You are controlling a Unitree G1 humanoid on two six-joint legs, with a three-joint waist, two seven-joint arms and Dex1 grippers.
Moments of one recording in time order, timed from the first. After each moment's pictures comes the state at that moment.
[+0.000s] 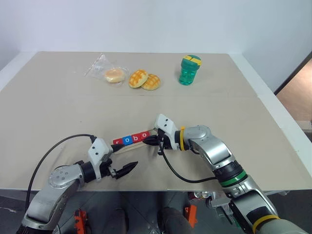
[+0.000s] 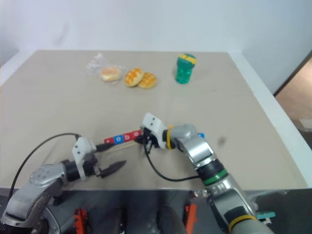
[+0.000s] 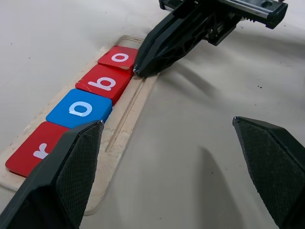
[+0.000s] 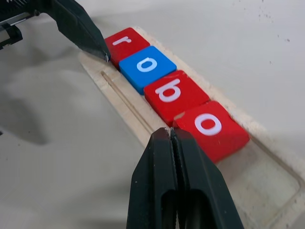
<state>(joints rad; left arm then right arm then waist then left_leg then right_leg) 0.04 0.56 -0.03 -0.41 -0.43 0.39 -0.75 -0.67 -0.35 0.38 0.08 0.13 0.56 0.95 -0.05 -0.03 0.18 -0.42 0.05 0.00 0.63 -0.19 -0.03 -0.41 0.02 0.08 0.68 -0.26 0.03</state>
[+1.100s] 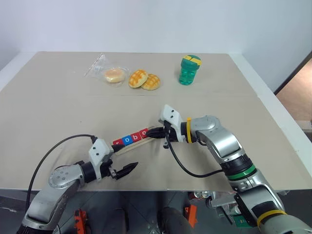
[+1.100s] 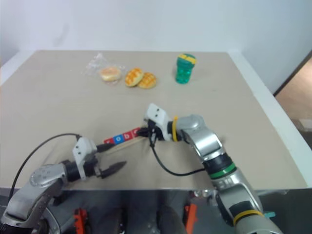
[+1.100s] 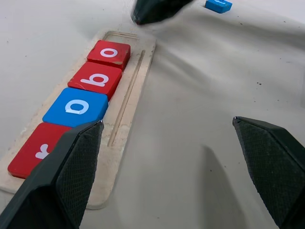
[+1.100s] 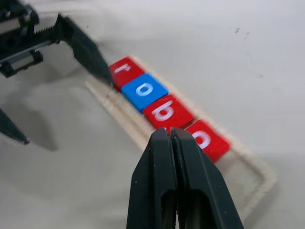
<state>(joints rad) 0.04 0.56 -0.03 -0.41 -0.42 0.39 -0.75 -0.75 -0.42 0.32 0.04 0.17 0.57 1.01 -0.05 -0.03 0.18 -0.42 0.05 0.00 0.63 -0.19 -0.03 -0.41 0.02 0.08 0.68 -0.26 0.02</state>
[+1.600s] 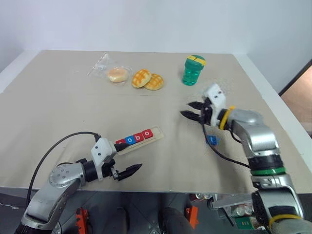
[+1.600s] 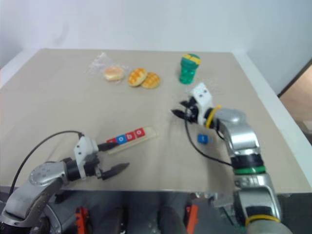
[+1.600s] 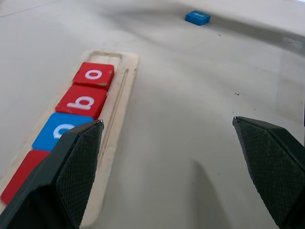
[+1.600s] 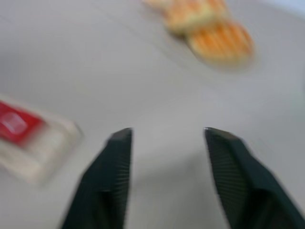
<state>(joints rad) 0.01 0.58 -0.05 -0.46 -0.44 0.40 -0.79 -0.59 -0.58 -0.02 0.07 0.19 0.61 0.77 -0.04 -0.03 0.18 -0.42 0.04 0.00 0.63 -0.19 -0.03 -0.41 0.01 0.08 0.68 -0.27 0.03</state>
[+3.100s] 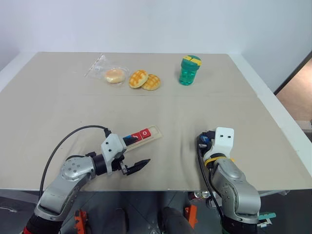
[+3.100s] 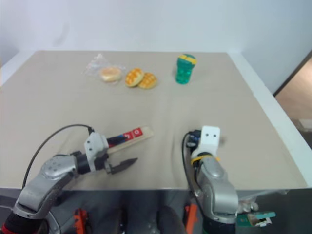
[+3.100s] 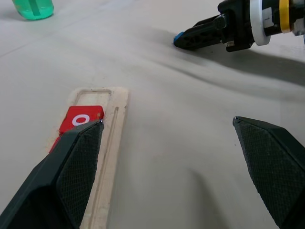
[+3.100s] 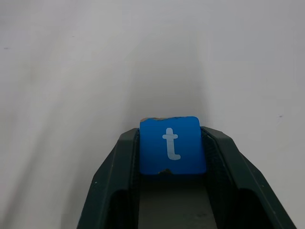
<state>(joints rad) -0.07 0.53 -0.12 -0.44 -0.36 0.37 -0.77 -0.11 -0.01 -0.11 -0.54 0.10 0.91 0.02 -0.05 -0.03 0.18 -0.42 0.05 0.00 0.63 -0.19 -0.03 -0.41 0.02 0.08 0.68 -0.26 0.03</state>
